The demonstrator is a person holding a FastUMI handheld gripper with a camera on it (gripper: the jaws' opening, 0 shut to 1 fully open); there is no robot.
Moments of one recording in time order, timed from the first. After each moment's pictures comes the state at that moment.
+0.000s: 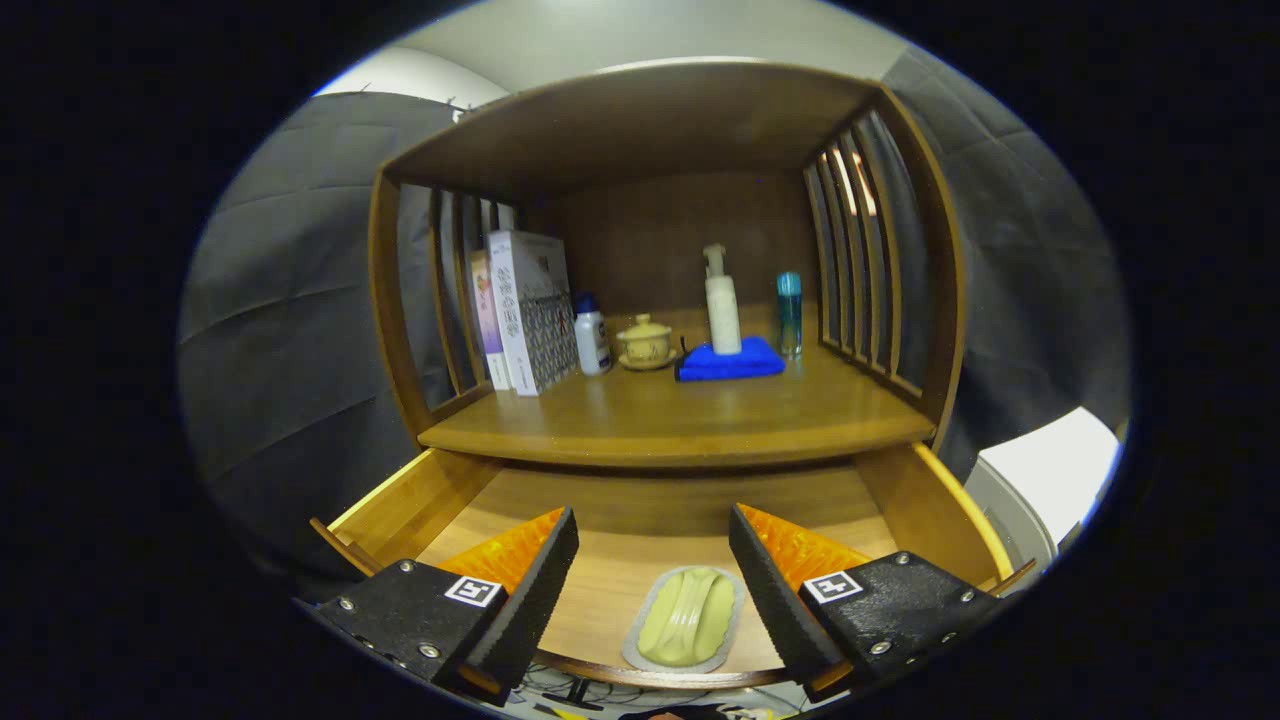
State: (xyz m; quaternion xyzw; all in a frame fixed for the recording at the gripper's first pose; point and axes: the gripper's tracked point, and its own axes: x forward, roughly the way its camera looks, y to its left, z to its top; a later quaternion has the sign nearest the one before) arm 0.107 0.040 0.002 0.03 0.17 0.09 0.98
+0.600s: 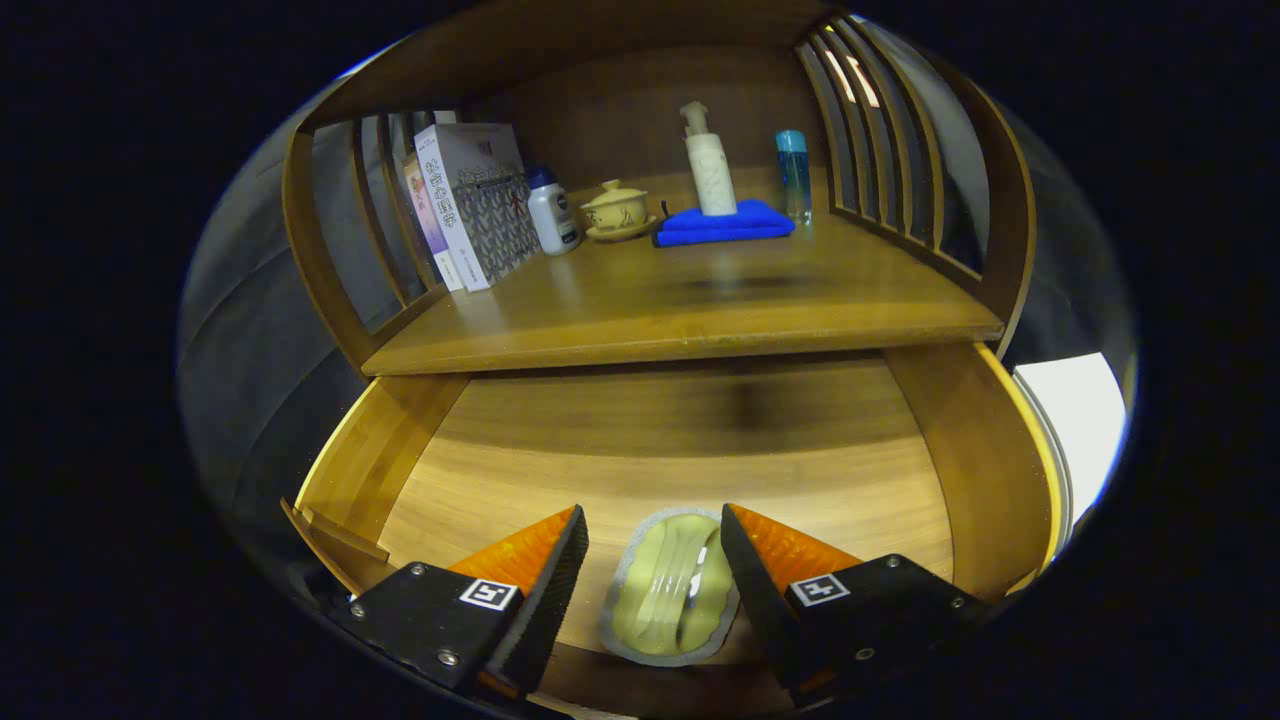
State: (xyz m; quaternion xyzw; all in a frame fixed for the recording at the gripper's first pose) arm 0.121 0.028 -0.070 0.05 0.35 0.09 0.93
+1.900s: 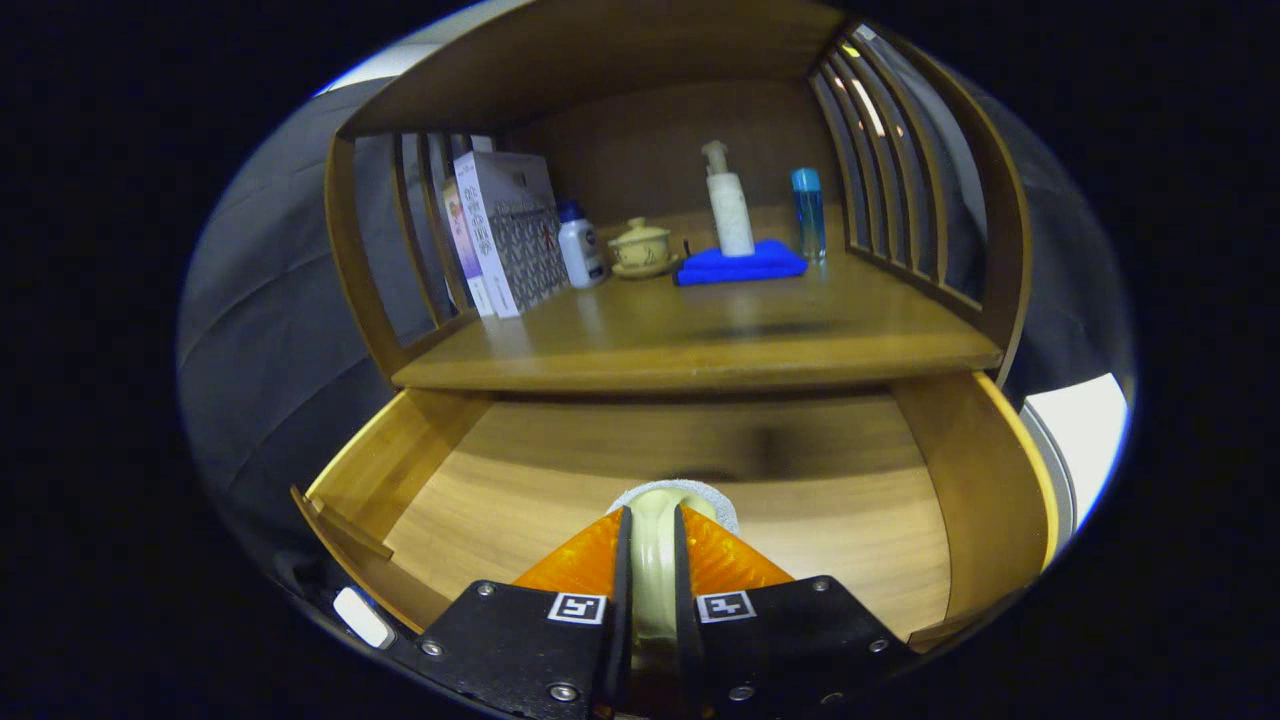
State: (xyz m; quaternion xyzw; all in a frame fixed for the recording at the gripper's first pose) arm 0.125 0.026 -0.034 0.03 0.23 0.12 0.97
